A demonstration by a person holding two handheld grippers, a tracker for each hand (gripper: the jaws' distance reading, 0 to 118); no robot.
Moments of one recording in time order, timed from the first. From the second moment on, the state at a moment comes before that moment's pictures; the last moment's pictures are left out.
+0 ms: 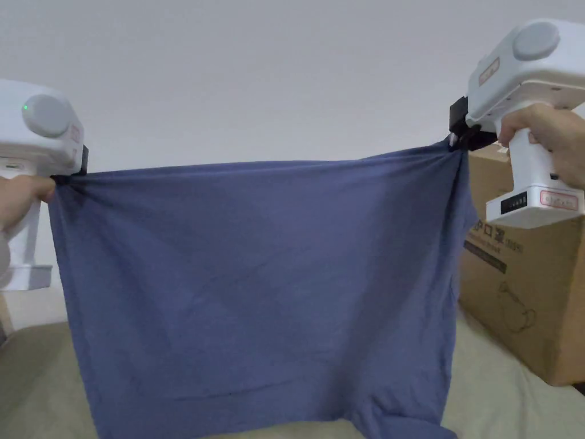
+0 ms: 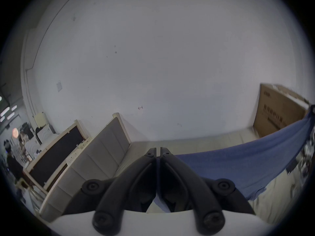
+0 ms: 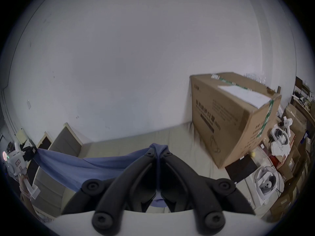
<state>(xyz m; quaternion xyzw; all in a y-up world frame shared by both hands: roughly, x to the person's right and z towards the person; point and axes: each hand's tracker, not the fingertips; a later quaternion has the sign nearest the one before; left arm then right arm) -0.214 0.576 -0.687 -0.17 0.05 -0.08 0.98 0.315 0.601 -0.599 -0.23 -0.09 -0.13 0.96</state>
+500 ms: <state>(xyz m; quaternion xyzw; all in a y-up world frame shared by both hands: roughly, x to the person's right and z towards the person) -0.215 0.542 -0.721 -0.20 0.06 -0.09 0.97 0.289 0.598 -0.606 -0.23 -0.09 -0.11 0.96</state>
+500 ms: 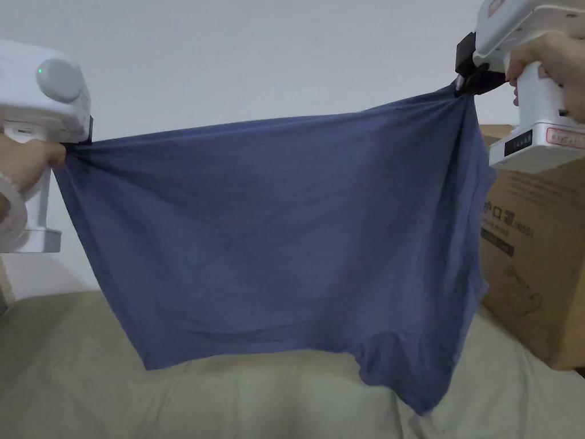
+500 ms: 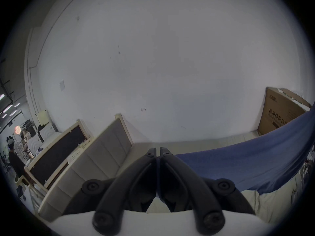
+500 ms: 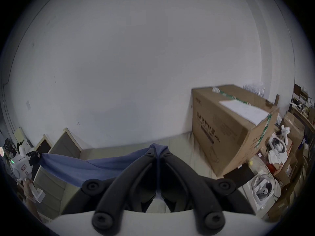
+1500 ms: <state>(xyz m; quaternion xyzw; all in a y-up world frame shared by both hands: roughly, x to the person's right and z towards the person) -0.264 0.113 -0.549 -0.45 0.02 -0.09 0.89 0.295 0.126 -0.478 -0.49 -0.06 -0.21 0.84</state>
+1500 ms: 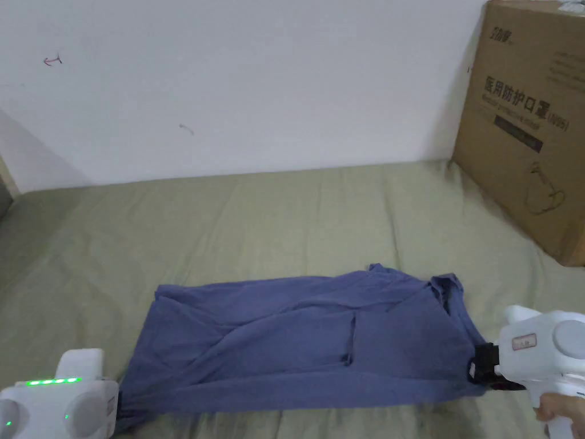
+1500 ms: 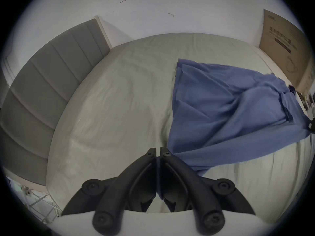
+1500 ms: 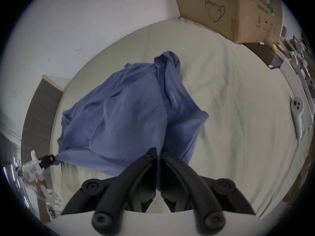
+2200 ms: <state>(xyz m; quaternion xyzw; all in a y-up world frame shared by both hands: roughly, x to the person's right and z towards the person) -0.282 0.102 -0.326 -0.45 0.02 -0.10 0.89 0.263 0.112 -0.248 -0.51 -0.06 -0.19 0.83</state>
